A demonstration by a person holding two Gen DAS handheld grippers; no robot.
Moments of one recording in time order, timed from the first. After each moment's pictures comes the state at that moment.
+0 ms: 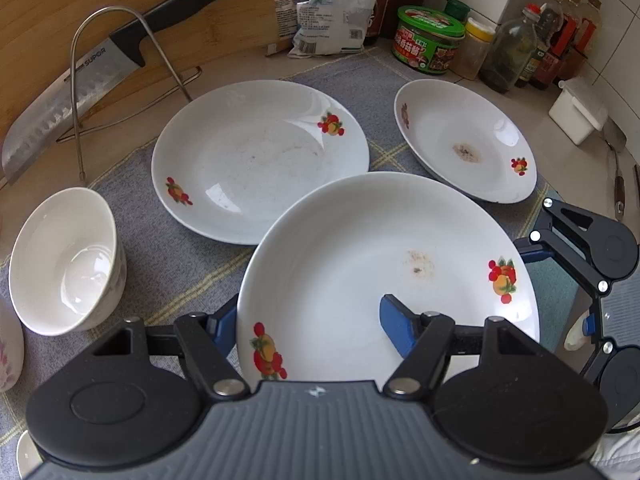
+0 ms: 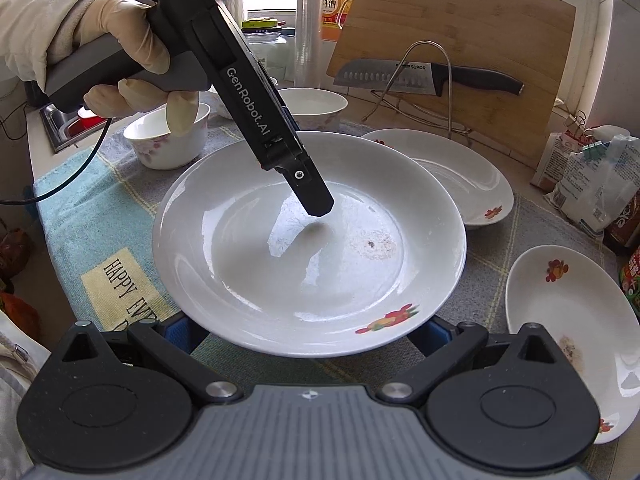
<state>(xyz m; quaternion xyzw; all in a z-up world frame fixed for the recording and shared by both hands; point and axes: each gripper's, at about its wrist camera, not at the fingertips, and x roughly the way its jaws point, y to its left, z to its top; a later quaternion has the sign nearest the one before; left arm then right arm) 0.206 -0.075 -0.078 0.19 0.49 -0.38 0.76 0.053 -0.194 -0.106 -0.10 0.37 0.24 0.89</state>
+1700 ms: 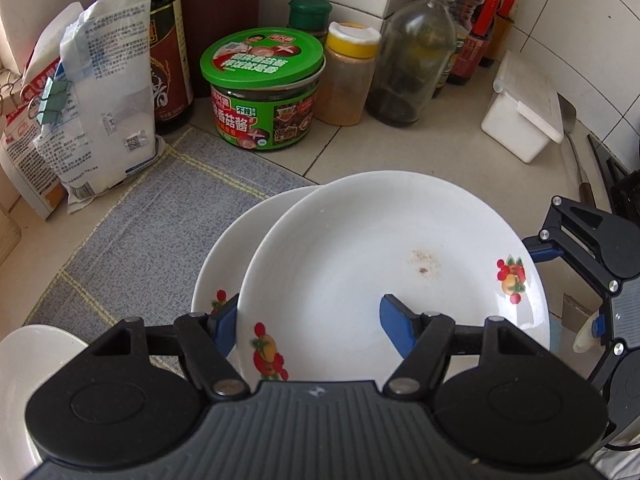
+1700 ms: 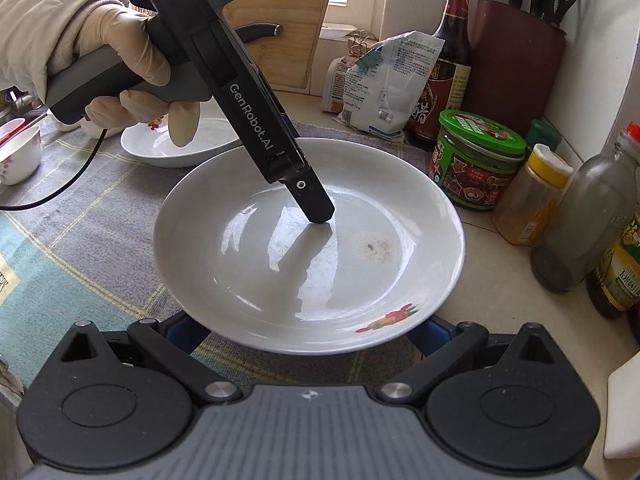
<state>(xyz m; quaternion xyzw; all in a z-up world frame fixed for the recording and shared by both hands) 0.224 -0.305 -0.098 0.25 0.45 -0.52 0.68 0.041 -0.358 -0.103 -0.05 0.40 0.07 0.91</state>
